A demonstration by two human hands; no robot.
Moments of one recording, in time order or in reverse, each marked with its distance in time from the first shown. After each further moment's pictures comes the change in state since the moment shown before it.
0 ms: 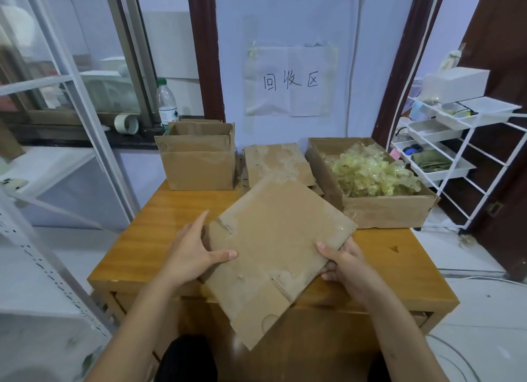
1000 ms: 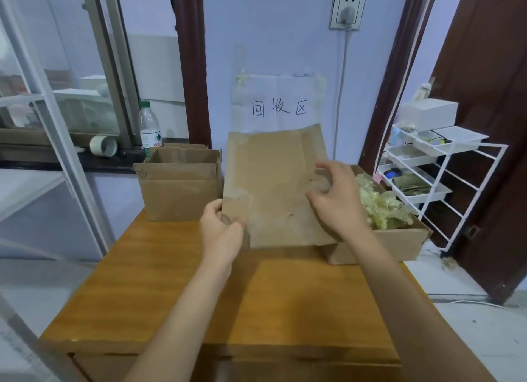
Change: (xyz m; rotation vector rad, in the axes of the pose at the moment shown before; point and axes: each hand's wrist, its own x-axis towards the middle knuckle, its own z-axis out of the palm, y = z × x) left_hand 0.052 0.122 0.029 -0.767 0.339 0.023; right_hand 0.072 -0.145 0.029 -0.768 0.417 -0.677
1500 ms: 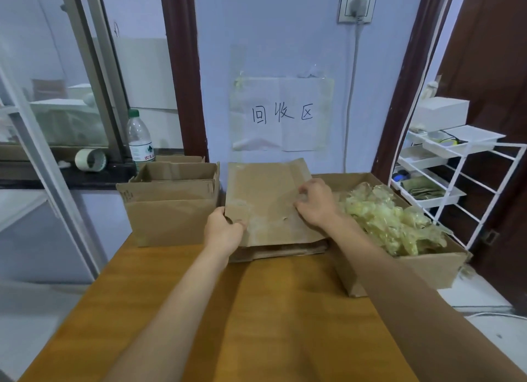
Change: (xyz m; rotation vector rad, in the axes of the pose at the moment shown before) left_hand 0.124 -0.036 0.031 0.280 -0.110 -0.070; right_hand 0.111 0.068 0.102 -0.334 -0.313 0.116
